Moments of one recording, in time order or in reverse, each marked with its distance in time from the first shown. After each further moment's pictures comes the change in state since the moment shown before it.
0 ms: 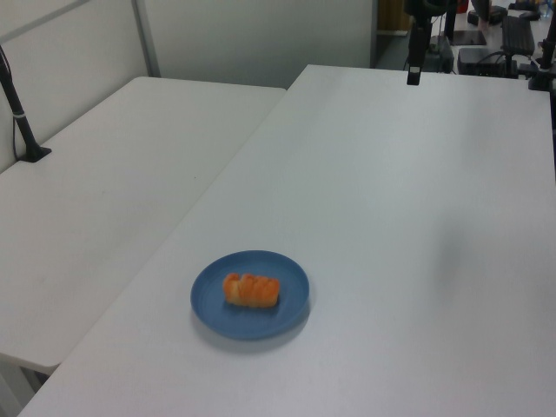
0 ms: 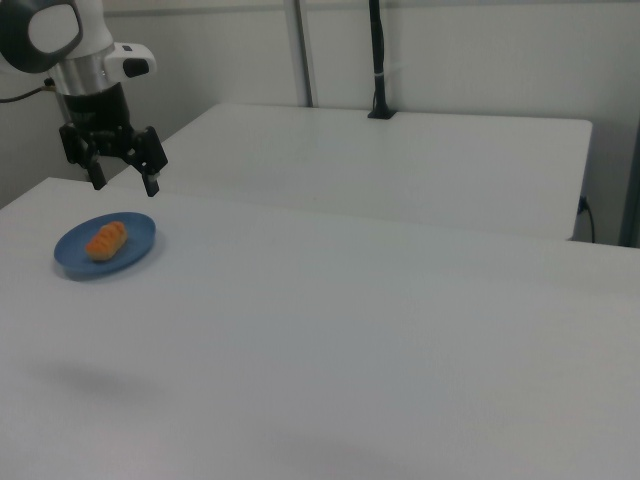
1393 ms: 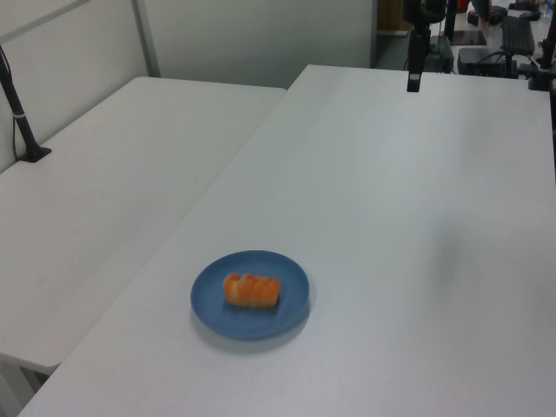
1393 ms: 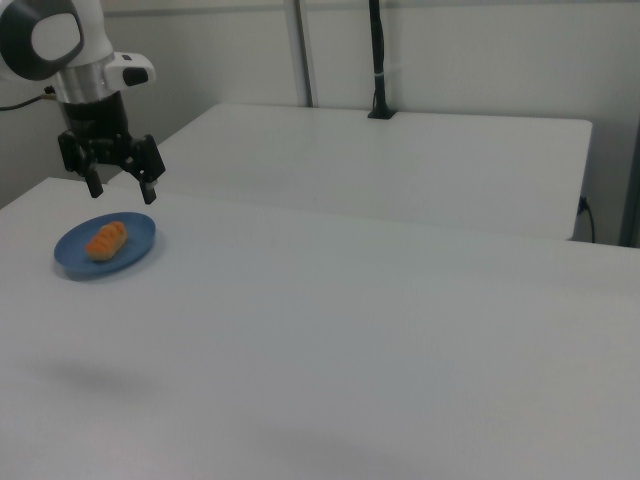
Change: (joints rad) arm 0.010 0.011 0.004 -0.012 0.000 0.000 -0.003
